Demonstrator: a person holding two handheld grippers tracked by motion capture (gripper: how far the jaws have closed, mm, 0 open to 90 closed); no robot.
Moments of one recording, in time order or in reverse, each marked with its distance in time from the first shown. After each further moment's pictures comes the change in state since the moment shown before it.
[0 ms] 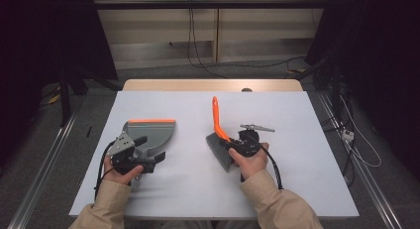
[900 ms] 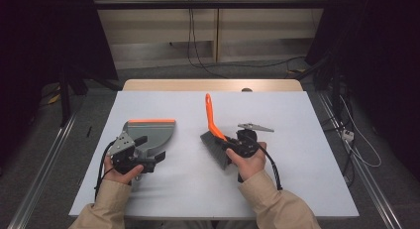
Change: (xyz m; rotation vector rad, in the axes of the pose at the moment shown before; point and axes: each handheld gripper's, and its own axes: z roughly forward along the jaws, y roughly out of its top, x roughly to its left) left arm 0.001 -0.001 0.001 0.002 0.001 -0.009; right arm 0.017 0.008 -0.003 -0.049 0.073 -0.050
